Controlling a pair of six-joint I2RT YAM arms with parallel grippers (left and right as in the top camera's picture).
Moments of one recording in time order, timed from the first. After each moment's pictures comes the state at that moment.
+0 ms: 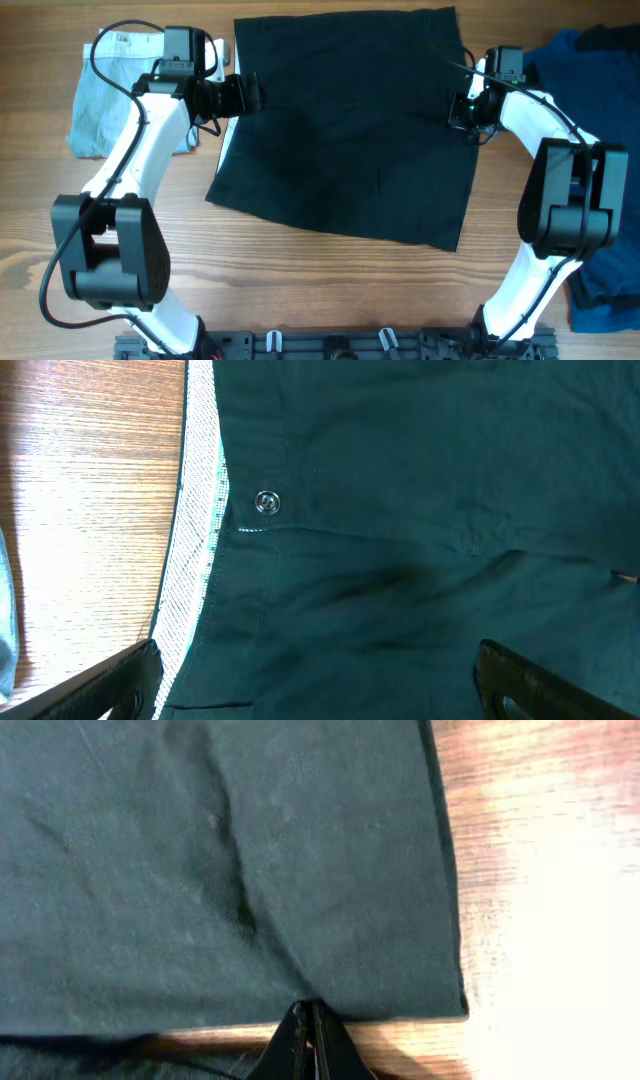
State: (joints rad) left arm -0.08 1.85 1.41 -0.63 0.29 -0.26; right arm -0.09 2.08 1.38 -0.54 -0.13 0.15
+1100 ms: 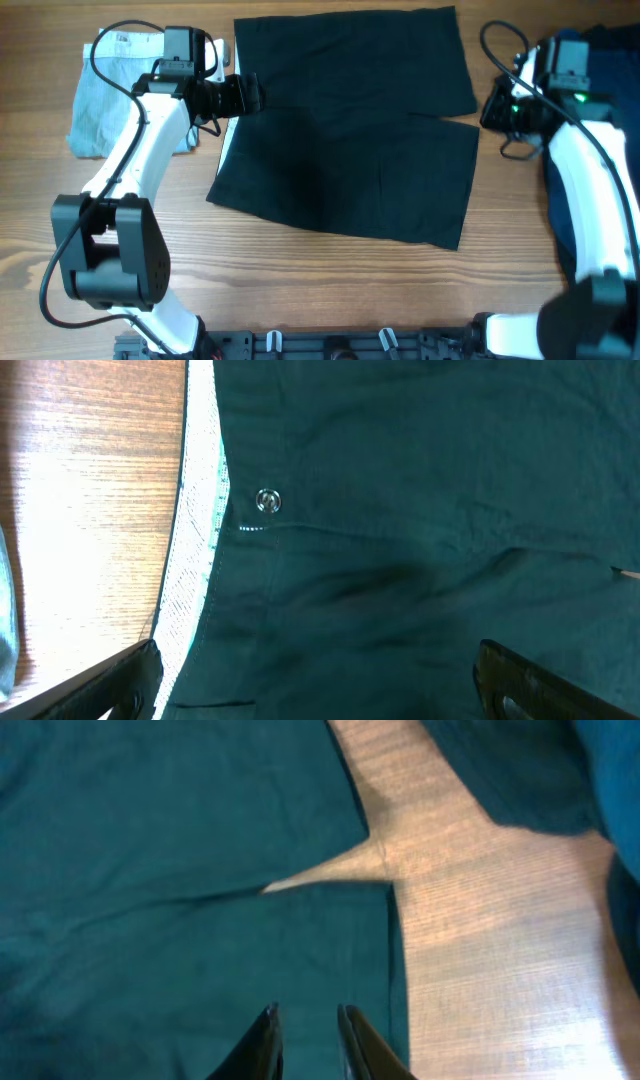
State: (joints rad) left arm -0.08 1.85 1.41 -0.63 0.29 -0.26; right arm -0.11 1.56 1.34 -0.89 -0.11 0.28
